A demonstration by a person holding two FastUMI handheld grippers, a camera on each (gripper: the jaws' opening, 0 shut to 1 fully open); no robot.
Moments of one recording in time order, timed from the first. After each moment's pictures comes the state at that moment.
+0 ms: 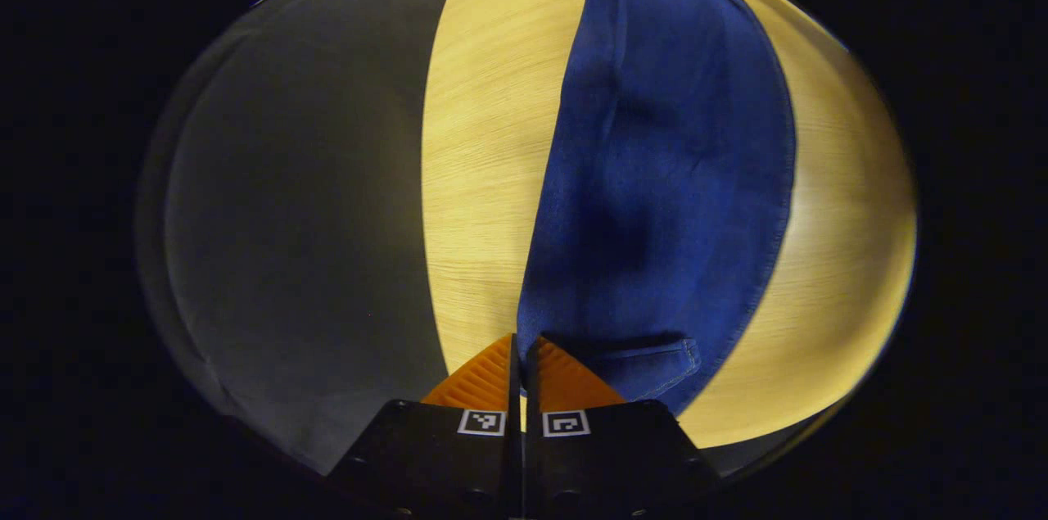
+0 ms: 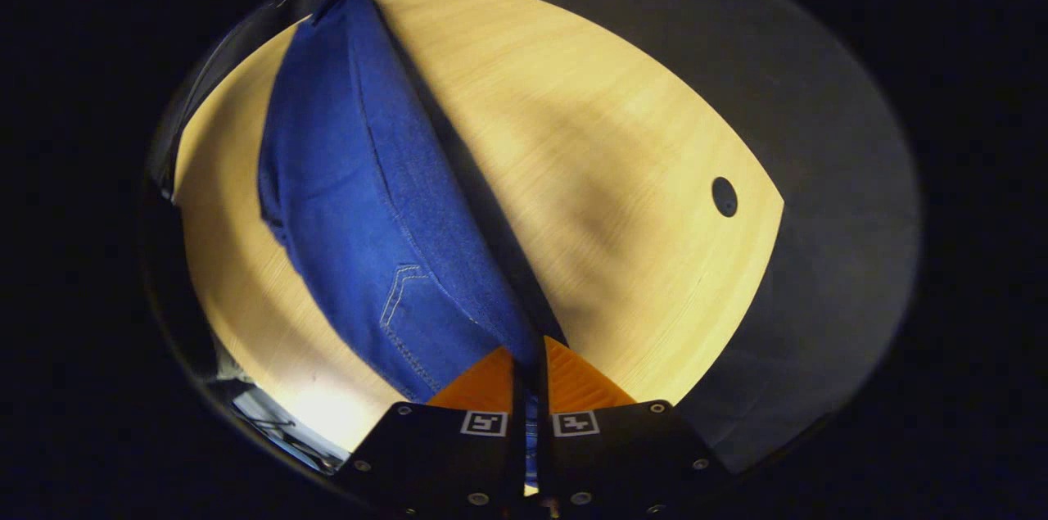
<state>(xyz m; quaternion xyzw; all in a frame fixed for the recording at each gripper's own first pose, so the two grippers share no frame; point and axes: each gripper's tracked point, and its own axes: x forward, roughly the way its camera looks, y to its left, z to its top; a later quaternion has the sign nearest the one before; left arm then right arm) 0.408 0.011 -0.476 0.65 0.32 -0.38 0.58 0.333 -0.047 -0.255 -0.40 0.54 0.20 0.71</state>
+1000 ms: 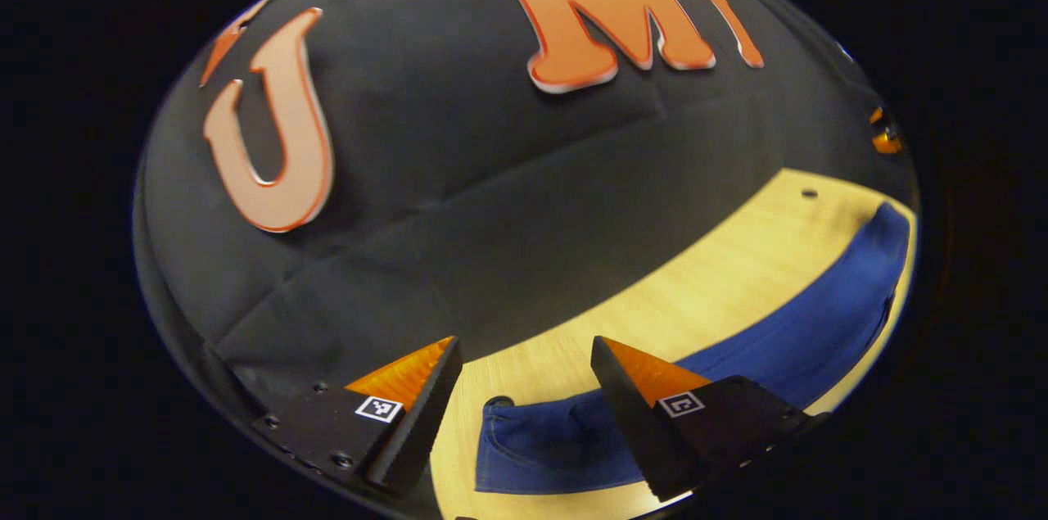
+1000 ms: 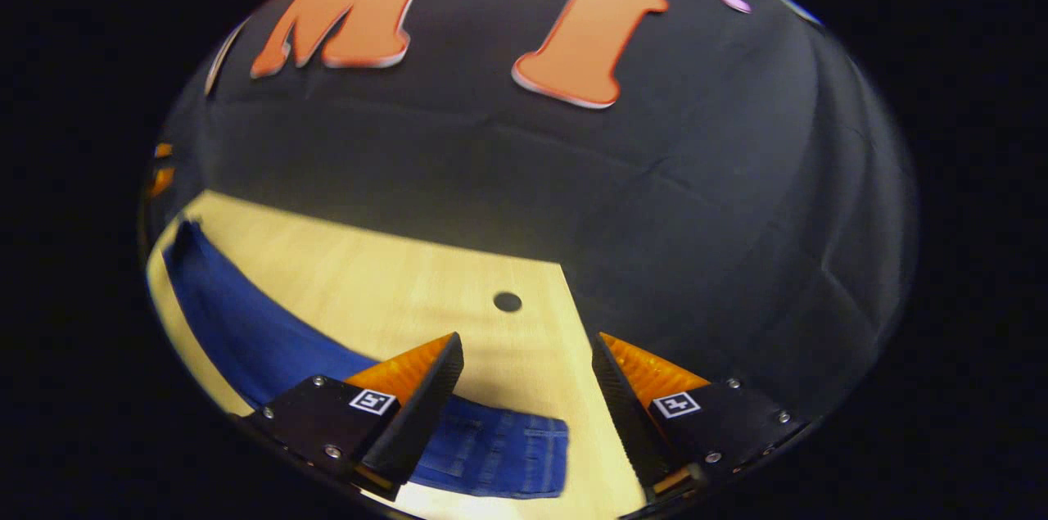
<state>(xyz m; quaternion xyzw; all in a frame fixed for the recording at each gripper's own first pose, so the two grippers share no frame) 0.417 0.020 -0.375 0.21 0.14 -0.10 0.96 0.433 -0.019 -0.119 -0.14 0.19 -0.04 0.97</state>
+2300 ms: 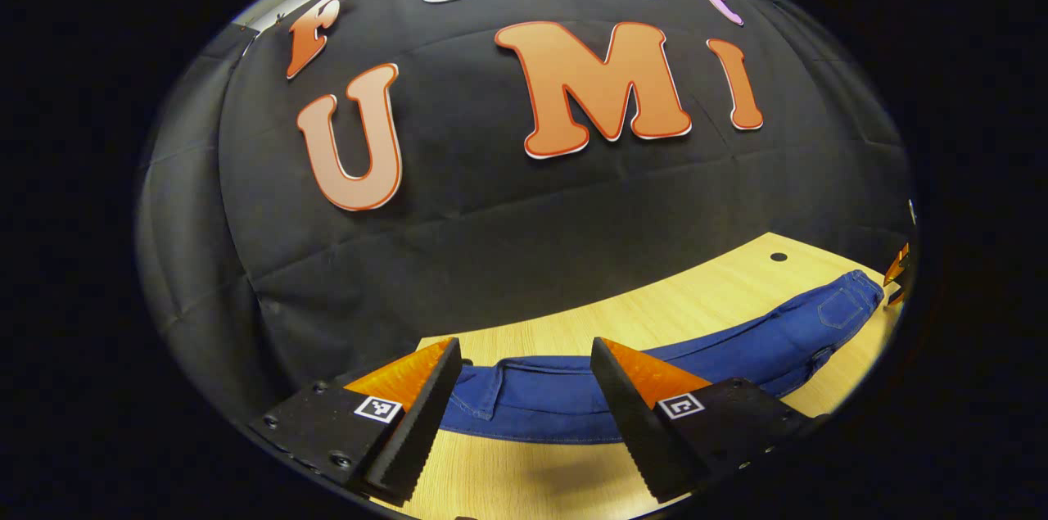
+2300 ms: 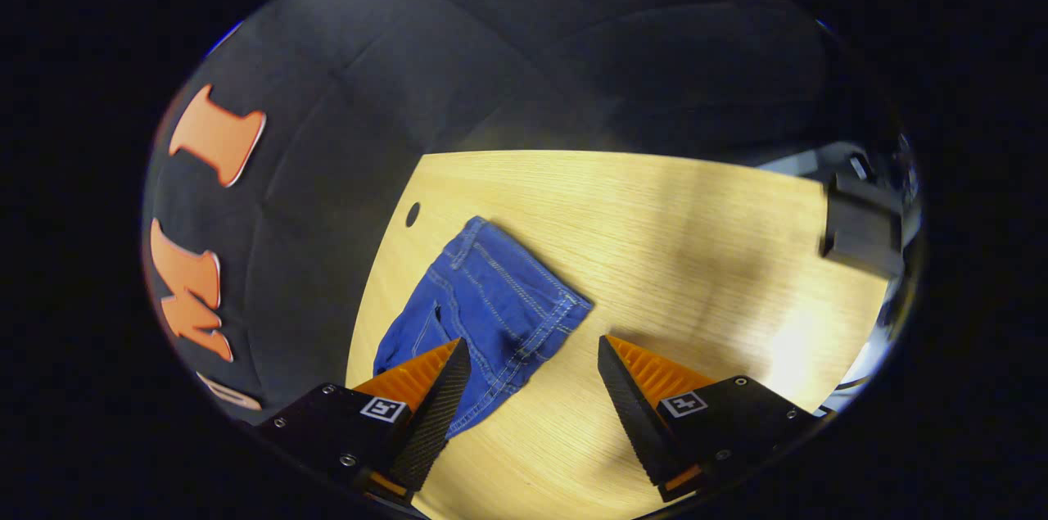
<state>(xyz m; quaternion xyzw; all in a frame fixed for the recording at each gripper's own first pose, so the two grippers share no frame) 0.398 0.048 -0.407 0.14 0.12 -0.05 0.98 0.422 -0.013 -0.380 0.43 0.31 -0.20 0.83</state>
